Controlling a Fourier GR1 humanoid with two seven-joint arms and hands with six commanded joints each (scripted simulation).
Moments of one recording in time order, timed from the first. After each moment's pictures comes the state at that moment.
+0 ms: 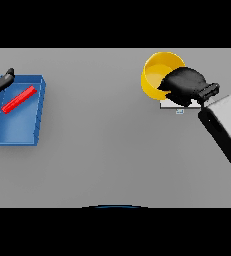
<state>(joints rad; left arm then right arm) -0.48 0.58 0.00 -1.18 -0.08 -0.13 0.46 -0.74 -0.57 0.49 -1.23 0.79 0.46 -0.09</state>
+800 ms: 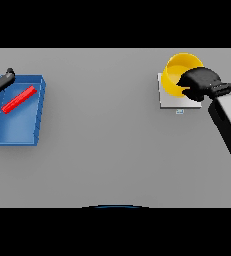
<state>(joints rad) -0.49 0.57 -0.01 -1.22 -0.09 -0.12 0.54 -0.81 -0.53 0.43 -0.80 0.80 0.28 -0.17</state>
